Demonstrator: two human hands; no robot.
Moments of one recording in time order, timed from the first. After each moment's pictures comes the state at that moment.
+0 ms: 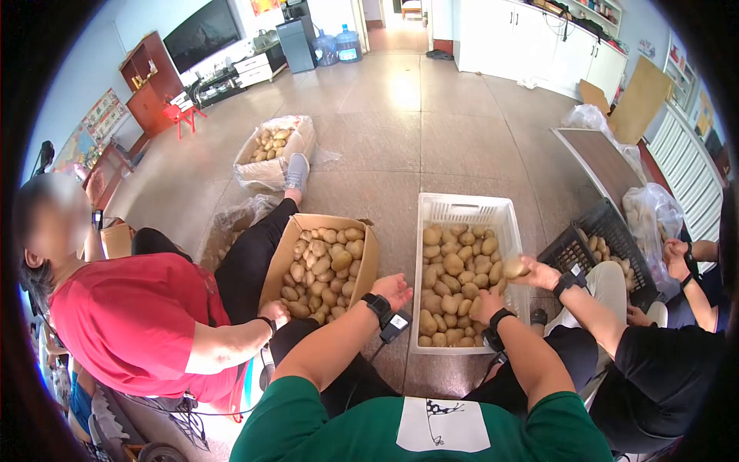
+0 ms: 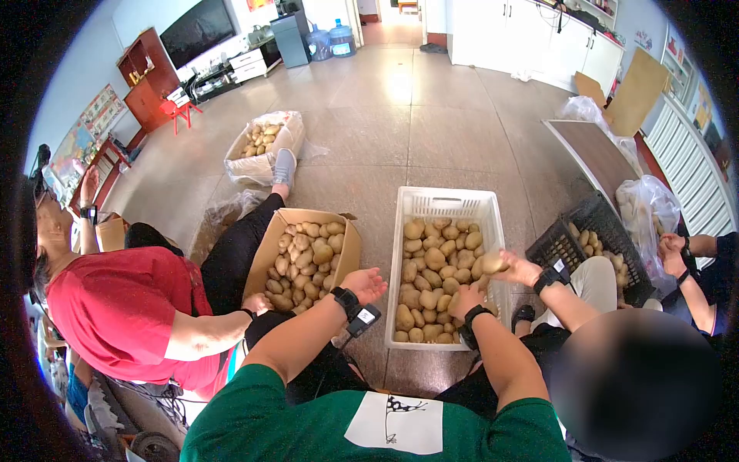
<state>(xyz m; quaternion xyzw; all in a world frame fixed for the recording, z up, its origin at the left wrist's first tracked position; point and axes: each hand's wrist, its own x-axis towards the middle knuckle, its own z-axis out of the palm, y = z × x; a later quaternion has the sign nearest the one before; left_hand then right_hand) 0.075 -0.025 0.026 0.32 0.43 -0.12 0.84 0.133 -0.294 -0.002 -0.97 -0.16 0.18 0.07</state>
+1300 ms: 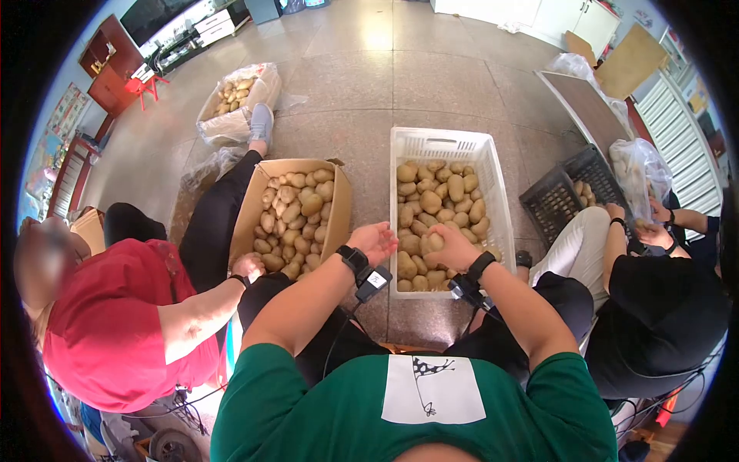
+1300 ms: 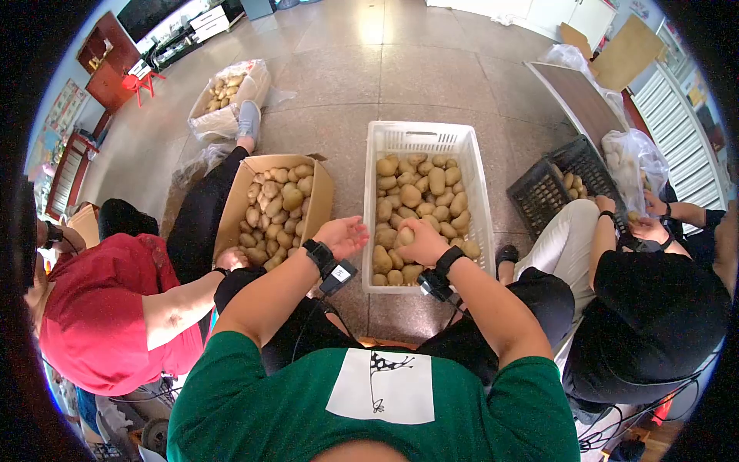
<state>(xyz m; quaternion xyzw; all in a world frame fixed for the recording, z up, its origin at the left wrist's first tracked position) 0.058 -0.041 0.039 0.34 0.39 -0.17 0.84 0.108 -0.254 0.063 -0.86 -0.28 0.24 0.35</state>
